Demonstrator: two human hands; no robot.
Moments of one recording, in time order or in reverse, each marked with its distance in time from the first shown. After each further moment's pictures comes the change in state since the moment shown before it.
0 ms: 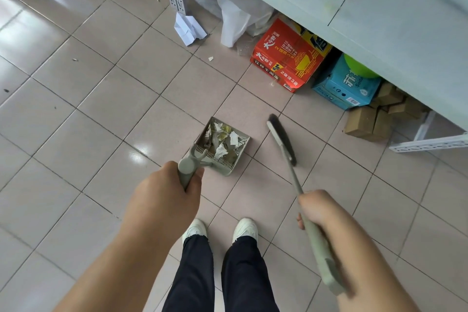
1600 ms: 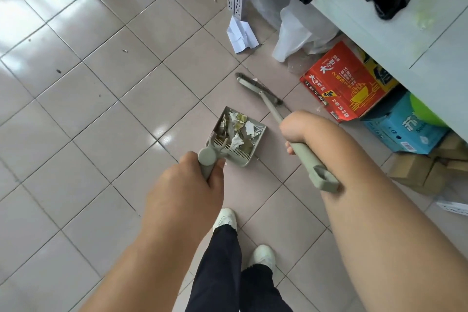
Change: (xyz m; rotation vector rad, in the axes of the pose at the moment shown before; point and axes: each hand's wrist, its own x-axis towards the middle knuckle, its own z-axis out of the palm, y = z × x) left_hand 0.108 -0.022 -0.062 -0.093 0.063 -0.153; right_hand -0.012 -0.305 0.078 -0.366 -0.014 -0.329
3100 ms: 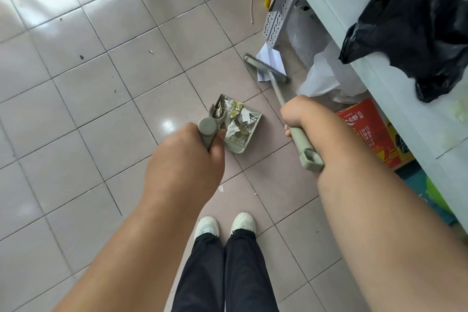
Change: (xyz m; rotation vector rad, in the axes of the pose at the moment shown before) left_hand 0.145 0.046 -0.051 -0.131 0.133 -0.189; right_hand 0.094 -0.174 -0.035 -0.307 -0.027 -0.171
